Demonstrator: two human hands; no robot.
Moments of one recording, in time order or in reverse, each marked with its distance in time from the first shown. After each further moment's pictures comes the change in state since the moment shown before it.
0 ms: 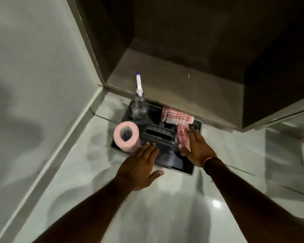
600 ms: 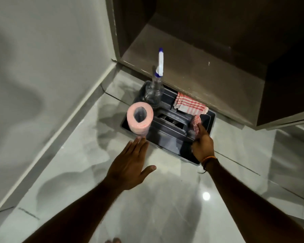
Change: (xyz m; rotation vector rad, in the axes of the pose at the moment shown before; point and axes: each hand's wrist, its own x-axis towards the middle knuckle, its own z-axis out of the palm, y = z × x) left_hand -0.064 -0.025 0.045 -0.168 0.090 -0.145; right_hand -0.011 -0.037 0.039 0.599 0.200 0.228
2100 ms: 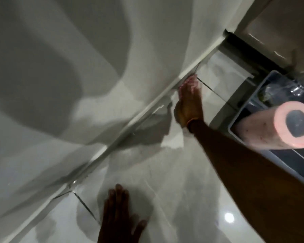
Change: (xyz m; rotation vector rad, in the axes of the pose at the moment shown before) left_hand -0.214 -0.188 0.235 -0.243 0.279 -0.640; right_hand 0.084 -0.146 0.413 -0.702 -0.104 -0.745
